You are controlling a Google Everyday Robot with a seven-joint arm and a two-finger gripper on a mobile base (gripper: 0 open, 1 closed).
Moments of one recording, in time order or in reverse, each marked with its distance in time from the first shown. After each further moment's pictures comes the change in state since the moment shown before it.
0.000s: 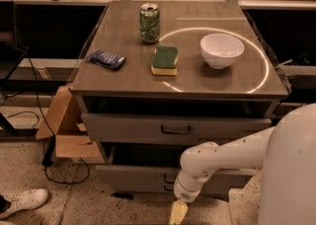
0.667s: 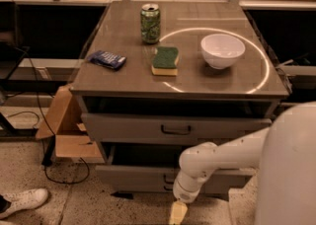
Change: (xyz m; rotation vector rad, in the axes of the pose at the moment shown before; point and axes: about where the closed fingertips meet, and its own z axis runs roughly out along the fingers) arm 0.000 0.003 0.006 -0.015 0.009 -0.005
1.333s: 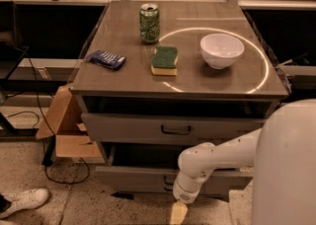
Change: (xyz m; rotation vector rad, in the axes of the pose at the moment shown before) arm 0.001 -0.001 0.005 -0.008 0.019 -0.012
